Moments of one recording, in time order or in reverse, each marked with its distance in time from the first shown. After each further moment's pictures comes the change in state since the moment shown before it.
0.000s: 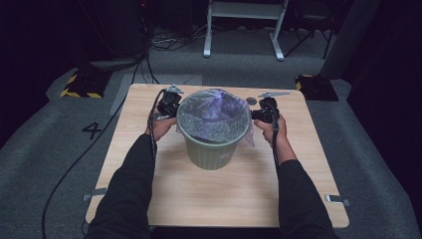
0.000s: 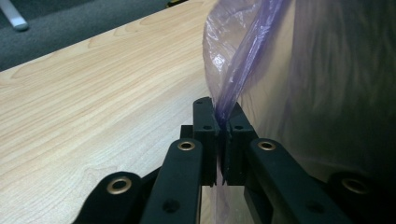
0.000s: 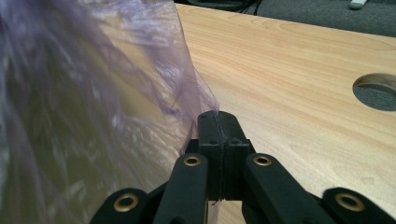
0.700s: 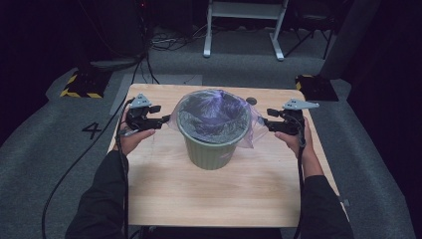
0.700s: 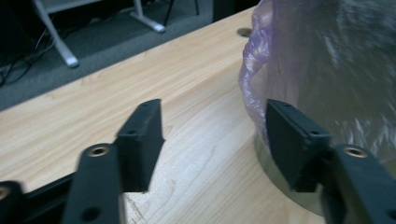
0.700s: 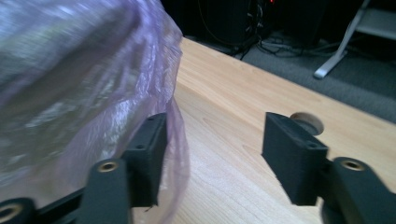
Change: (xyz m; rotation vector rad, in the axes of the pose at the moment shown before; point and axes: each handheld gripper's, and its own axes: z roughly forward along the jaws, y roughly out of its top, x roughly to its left) left arm 0.003 -0.050 -0.094 -0.149 0.094 0.105; right arm 0.005 -0.024 -0.085 -0.158 -0.056 -0.241
